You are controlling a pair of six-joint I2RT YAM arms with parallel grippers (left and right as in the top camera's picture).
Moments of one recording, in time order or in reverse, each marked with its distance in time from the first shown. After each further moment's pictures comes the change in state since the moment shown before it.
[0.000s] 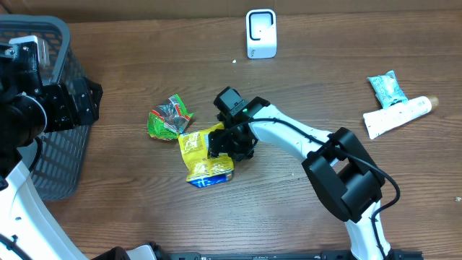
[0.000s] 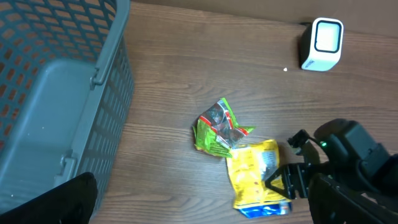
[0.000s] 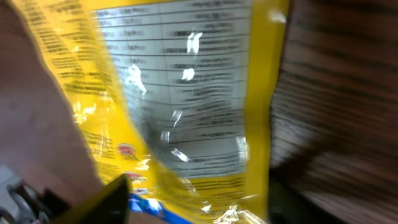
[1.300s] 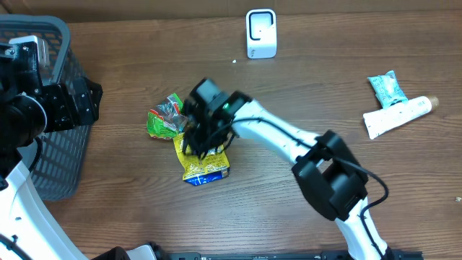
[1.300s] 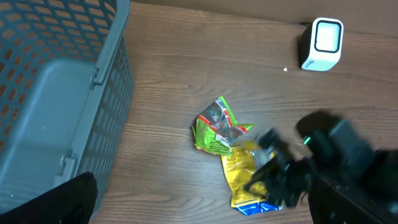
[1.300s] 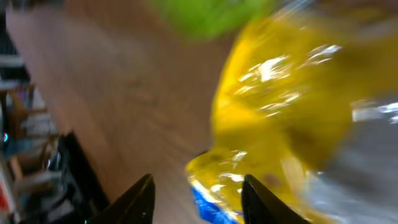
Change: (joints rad) left arm 0.000 0.000 0.000 0.000 0.000 0.000; right arm 0.088 0.069 0.209 0.020 -0.145 -0.367
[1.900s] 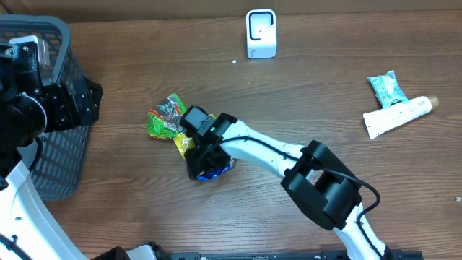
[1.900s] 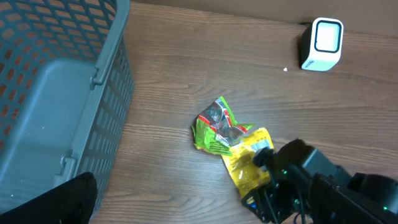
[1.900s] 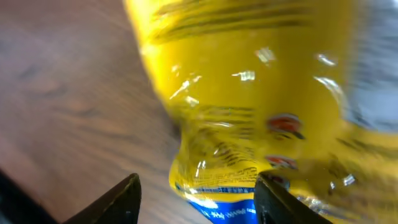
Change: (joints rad) left arm 0.000 0.000 0.000 0.000 0.000 0.000; right arm 0.069 -0.004 -0.073 -0.066 0.261 0.240
